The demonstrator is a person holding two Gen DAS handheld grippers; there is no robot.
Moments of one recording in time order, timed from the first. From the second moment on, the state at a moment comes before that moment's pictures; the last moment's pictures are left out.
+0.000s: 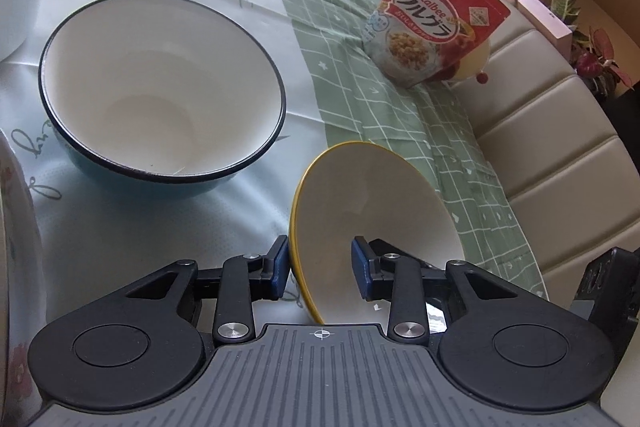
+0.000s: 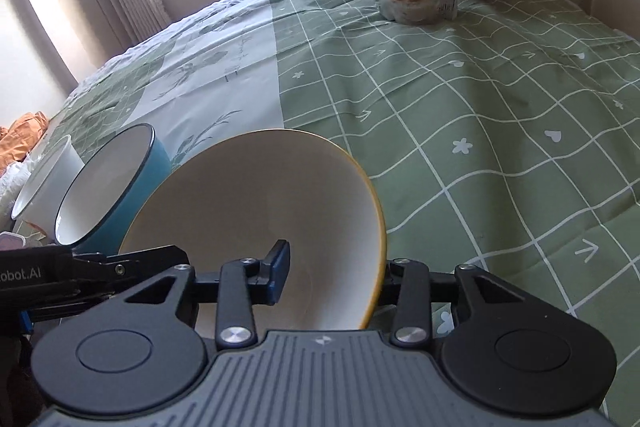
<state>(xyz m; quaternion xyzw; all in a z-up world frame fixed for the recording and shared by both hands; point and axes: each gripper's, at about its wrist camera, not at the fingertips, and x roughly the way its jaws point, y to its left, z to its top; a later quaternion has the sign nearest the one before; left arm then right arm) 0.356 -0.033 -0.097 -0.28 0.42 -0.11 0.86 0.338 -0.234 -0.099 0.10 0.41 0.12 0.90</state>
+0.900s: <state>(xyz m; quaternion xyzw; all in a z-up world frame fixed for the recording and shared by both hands) 0.252 0.029 -0.072 -0.25 0.40 -0.07 0.88 0.282 -0.168 -0.108 0.11 0.44 0.21 0.86</state>
